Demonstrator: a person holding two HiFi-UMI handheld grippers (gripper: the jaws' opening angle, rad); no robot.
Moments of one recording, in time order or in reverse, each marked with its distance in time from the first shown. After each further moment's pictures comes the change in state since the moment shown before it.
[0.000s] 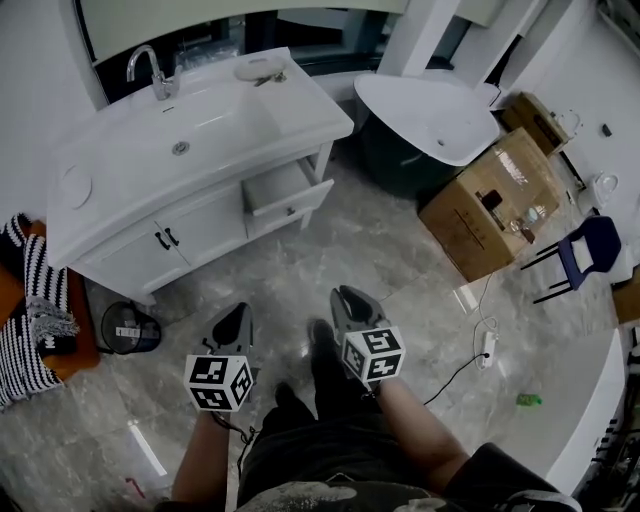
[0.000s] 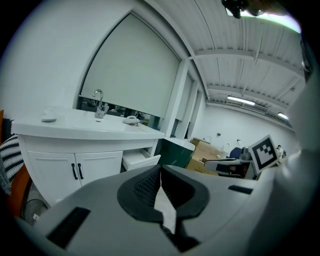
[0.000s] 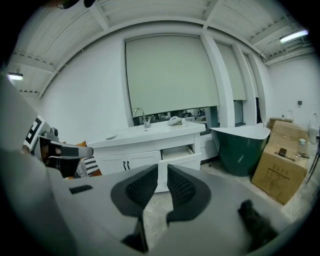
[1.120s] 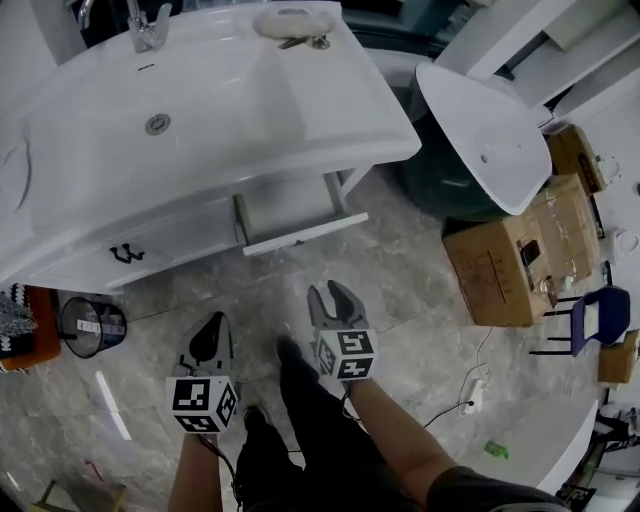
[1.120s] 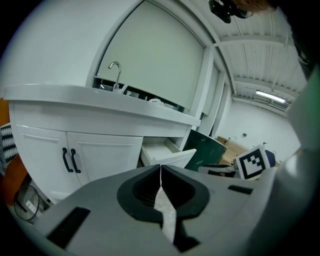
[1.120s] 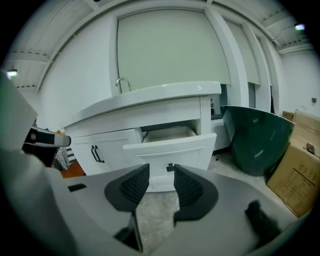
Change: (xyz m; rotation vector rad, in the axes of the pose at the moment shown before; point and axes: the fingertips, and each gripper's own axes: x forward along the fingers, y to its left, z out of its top) left arm 0.208 0.125 -0.045 -0.117 0.045 0.224; right arm 0.286 -0.106 -0.064 -0.042 0.133 0.043
